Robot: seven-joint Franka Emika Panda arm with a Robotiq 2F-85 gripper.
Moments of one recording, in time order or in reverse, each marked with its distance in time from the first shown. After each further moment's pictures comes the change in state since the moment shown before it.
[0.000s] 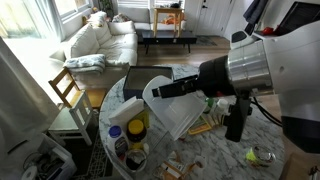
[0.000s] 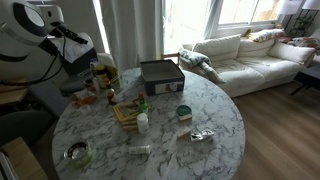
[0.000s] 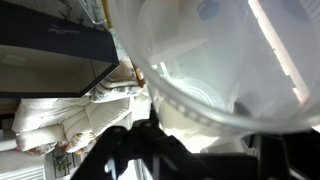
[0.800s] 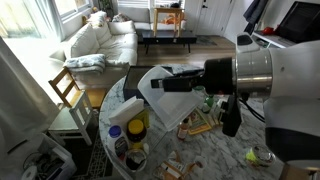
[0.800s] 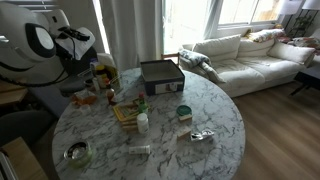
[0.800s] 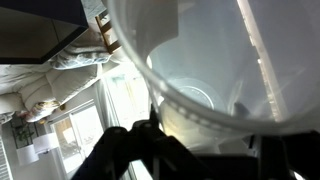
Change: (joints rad) arm -0.378 0.077 0.363 -0.064 0.301 0.400 -0.366
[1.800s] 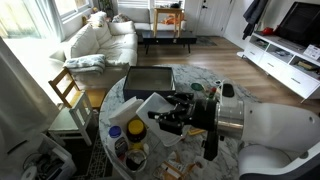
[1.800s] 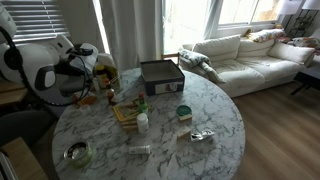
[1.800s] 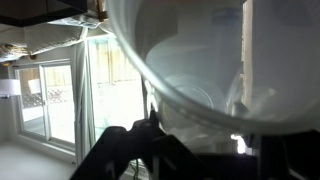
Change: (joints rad) arm 0.057 0.494 0.153 -0.016 0.481 0.443 -0.965
